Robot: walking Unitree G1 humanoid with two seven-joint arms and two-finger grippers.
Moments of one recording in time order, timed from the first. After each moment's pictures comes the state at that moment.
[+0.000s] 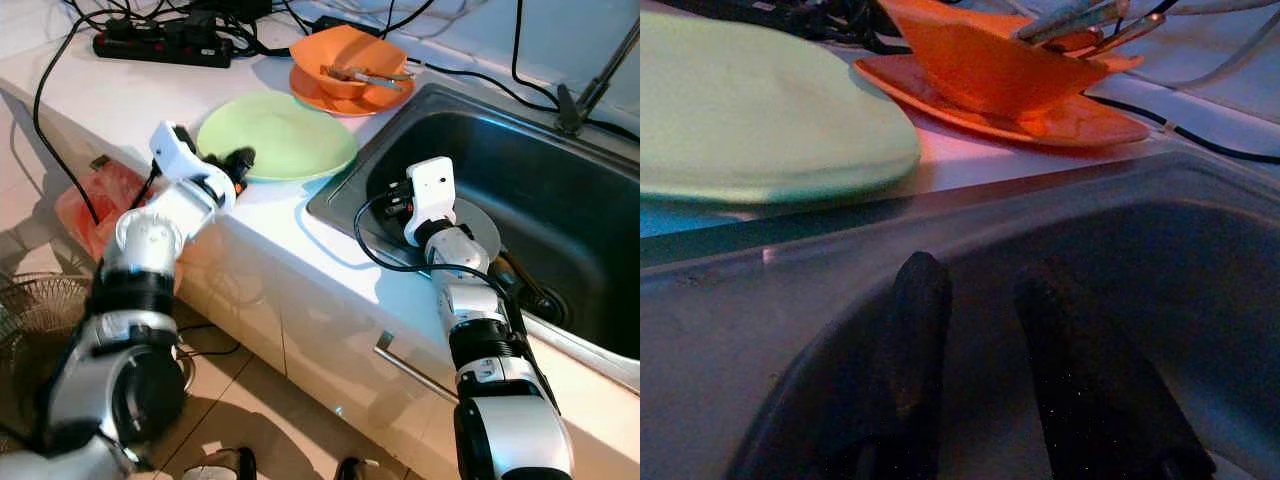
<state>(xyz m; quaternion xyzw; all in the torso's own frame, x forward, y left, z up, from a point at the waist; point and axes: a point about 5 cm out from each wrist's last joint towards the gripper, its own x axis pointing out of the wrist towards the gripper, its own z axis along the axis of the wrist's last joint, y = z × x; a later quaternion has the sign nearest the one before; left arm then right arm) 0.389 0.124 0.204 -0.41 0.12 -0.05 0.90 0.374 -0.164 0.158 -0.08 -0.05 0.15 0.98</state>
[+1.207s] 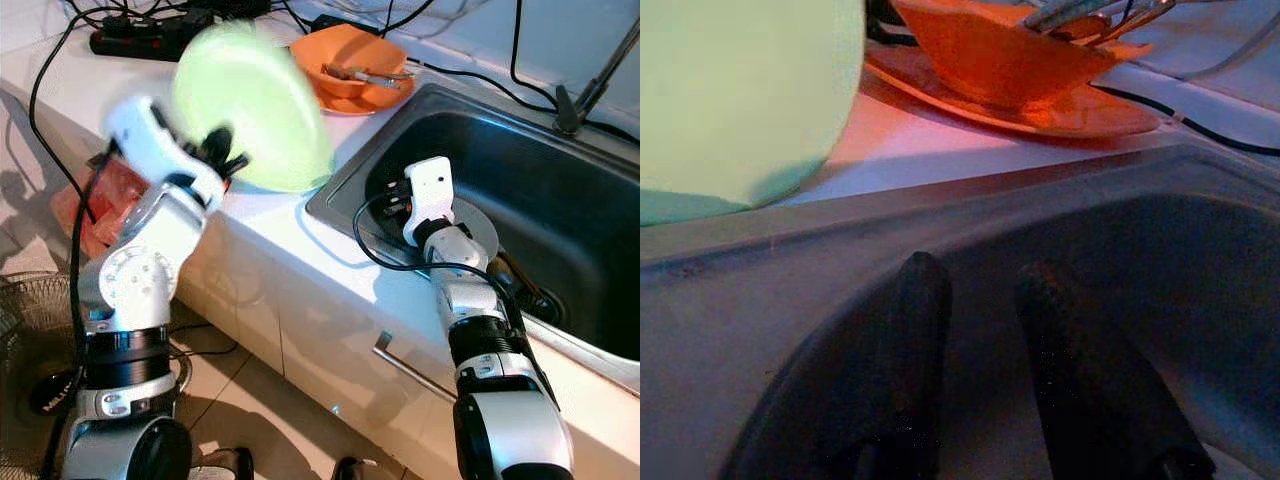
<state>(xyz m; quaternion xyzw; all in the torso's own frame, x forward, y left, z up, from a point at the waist) 0.340 0.109 0.250 -0.26 -0.04 -0.08 0.96 0.377 -0.162 0.157 -0.08 -0.04 0.15 0.98</state>
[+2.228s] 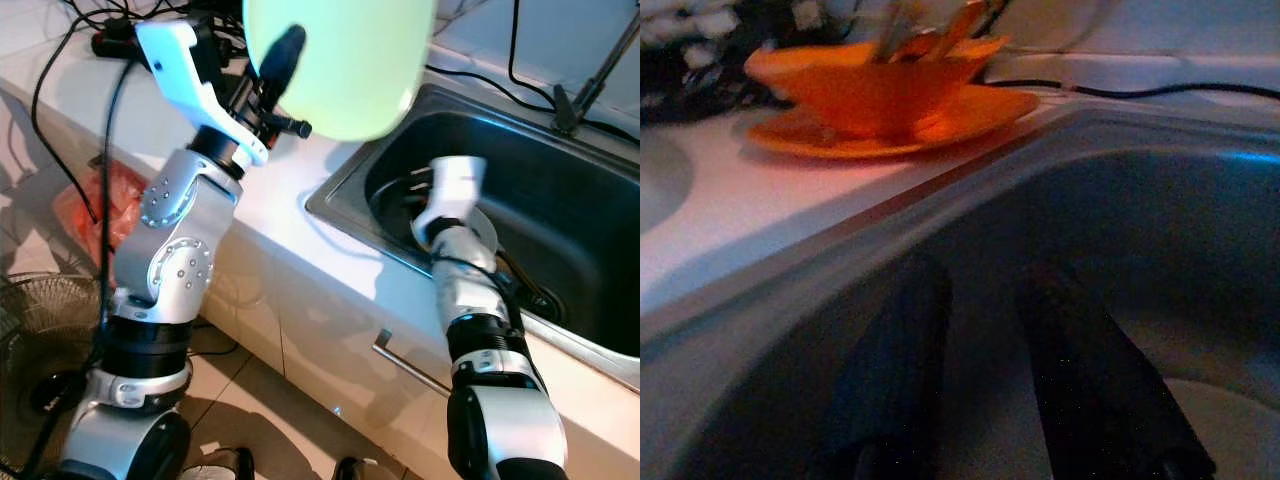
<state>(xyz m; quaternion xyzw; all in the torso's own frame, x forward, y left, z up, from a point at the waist) 0.325 0.063 0.299 -0.17 -0.25 -0.29 0.91 0.380 -0.183 0.157 0.08 -0.05 0.06 0.99</state>
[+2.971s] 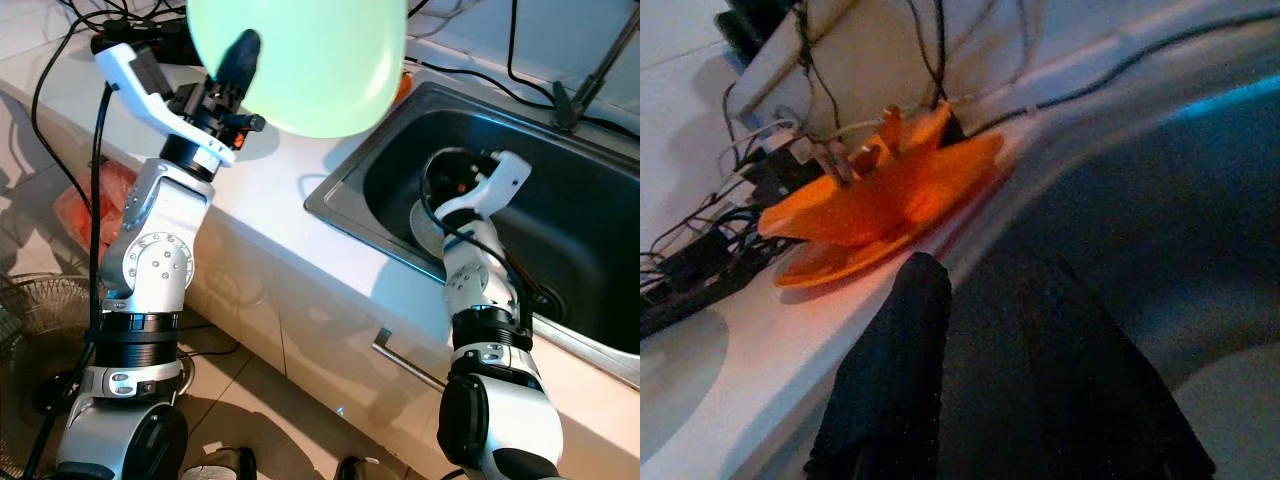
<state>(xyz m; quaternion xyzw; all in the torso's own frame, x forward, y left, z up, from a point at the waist) 0.340 0.096 0.285 -0.26 -0.24 -0.28 0.89 0.382 -0.196 0.174 0.27 -0.08 0.06 0.96</state>
